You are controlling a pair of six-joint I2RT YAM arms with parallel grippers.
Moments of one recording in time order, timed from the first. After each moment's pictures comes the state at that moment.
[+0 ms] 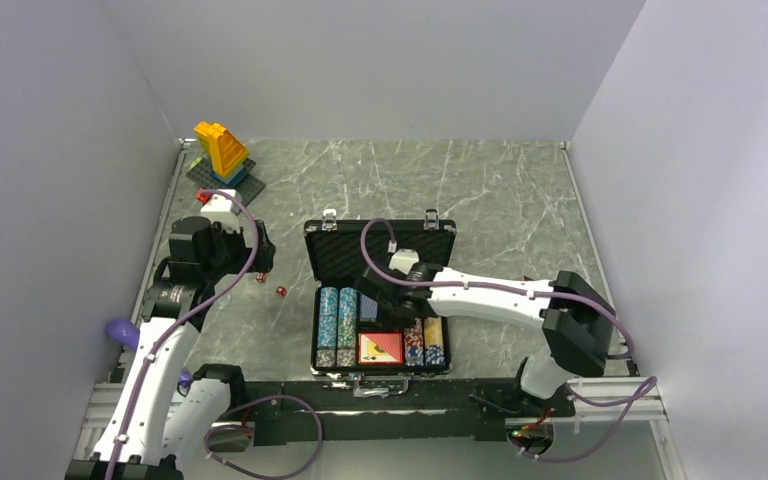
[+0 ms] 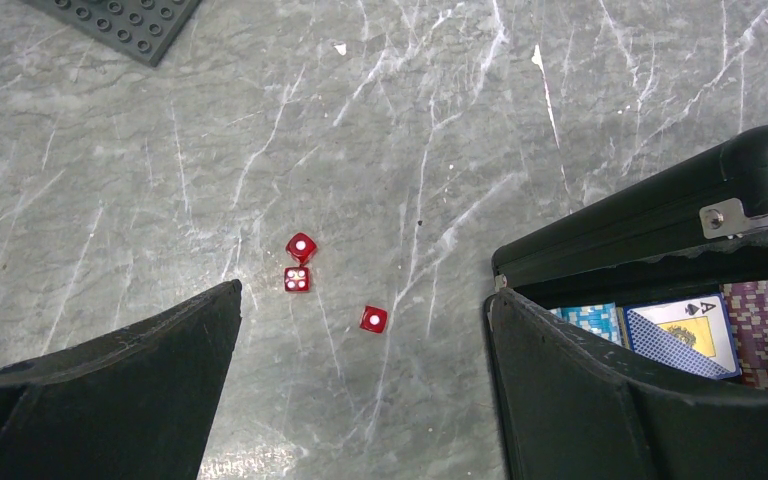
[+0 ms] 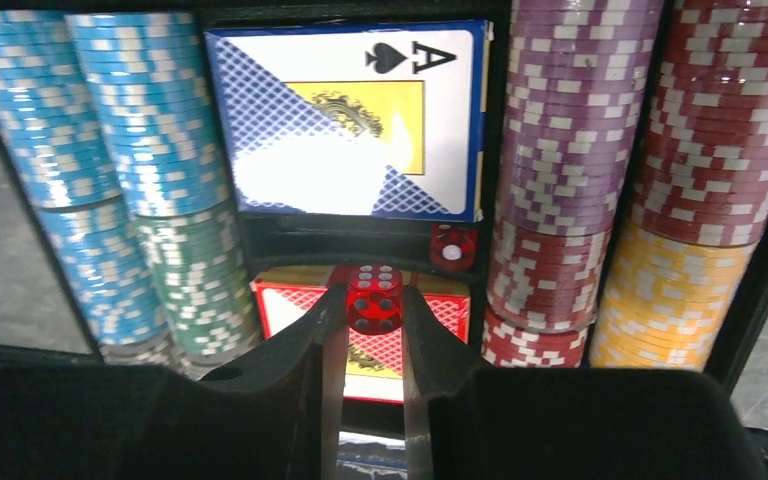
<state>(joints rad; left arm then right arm) -0.07 0.77 0.77 -0.51 0.12 -0.11 1.12 1.57 1.08 -0.73 0.27 1.14</state>
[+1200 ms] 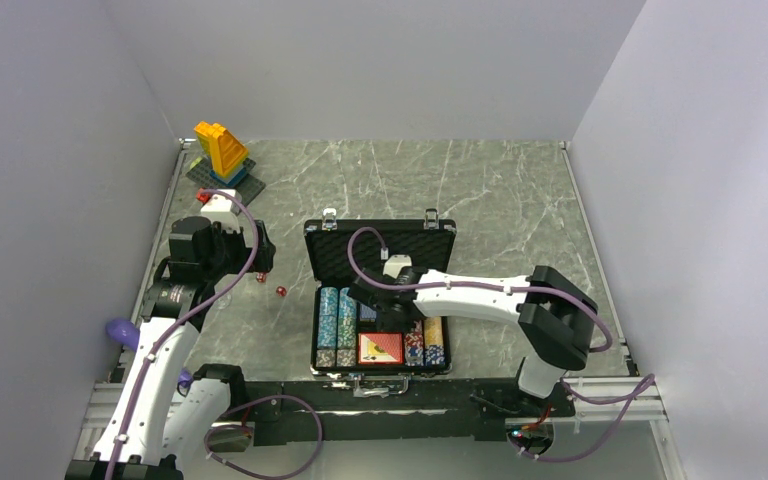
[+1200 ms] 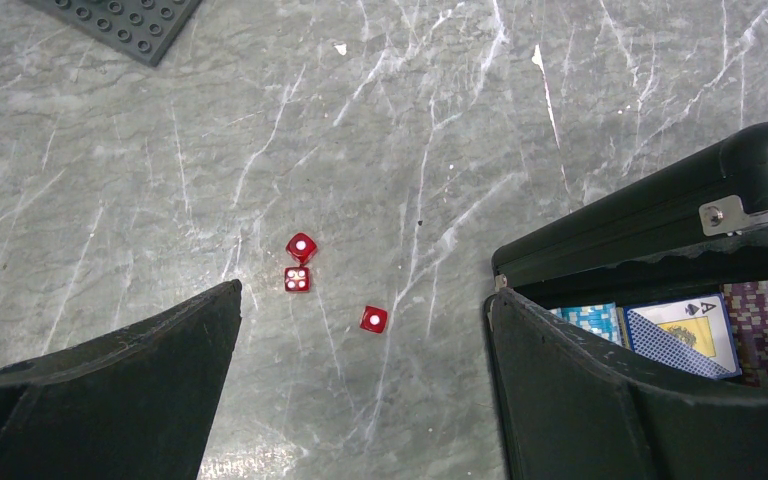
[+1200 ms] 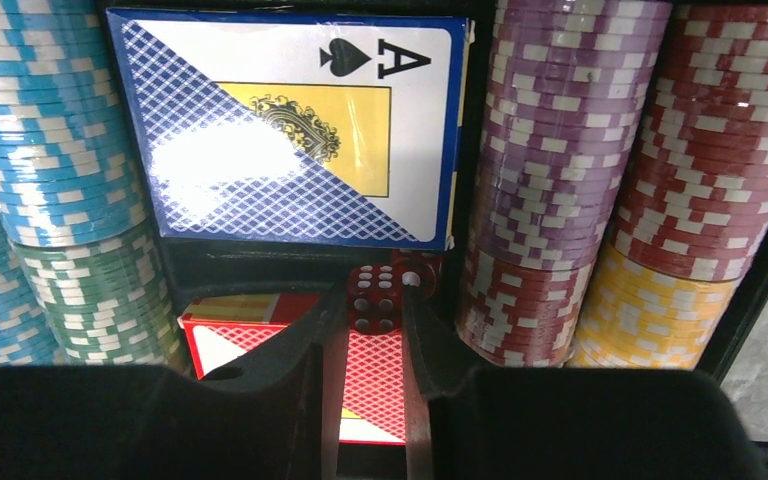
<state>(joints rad) -0.07 0.77 0.77 -0.51 0.12 -0.11 1.13 1.68 1.09 -0.76 0.31 1.08</state>
